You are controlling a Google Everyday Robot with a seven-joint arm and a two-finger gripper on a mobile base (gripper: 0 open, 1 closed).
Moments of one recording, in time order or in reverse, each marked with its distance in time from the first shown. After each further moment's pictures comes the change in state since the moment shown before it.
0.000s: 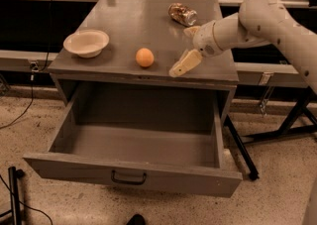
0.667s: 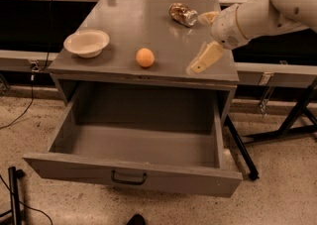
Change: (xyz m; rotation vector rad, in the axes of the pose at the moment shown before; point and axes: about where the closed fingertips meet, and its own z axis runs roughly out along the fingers) arm -0.022 0.025 -0.084 0.034 0.067 -0.124
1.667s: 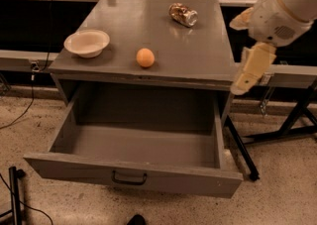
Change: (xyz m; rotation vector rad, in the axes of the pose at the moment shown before) arm 0.002 0.082 -0.126 -0.130 0.405 -0.033
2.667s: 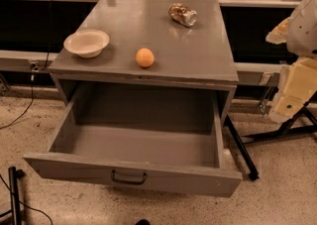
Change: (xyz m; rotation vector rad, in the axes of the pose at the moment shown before) arm 0.039 0.065 -0.057 -0.020 0.211 0.096
